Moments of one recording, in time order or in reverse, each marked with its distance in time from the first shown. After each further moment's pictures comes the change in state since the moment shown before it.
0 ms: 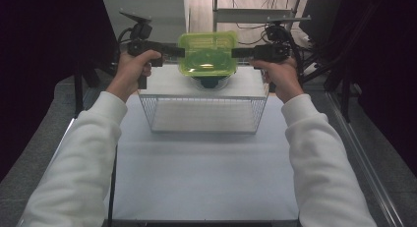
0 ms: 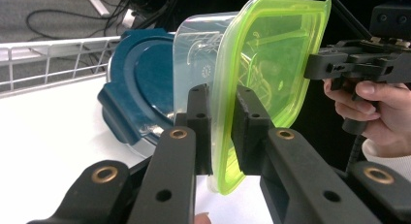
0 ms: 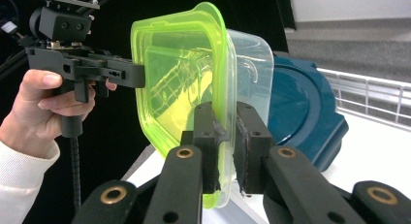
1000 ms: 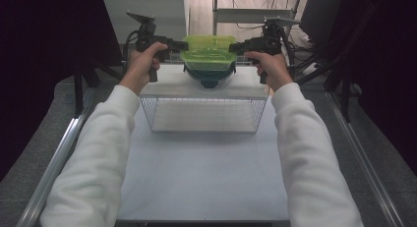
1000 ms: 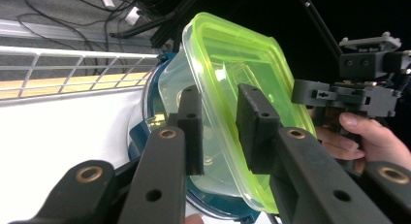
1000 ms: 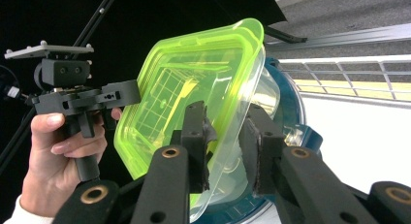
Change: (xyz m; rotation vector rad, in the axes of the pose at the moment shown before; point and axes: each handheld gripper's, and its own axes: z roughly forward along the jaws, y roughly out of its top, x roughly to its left) left arm 0.040 0.016 0.028 -0.056 -0.033 -0.205; right arm -0.051 0.015 0.036 0.019 0.010 0.310
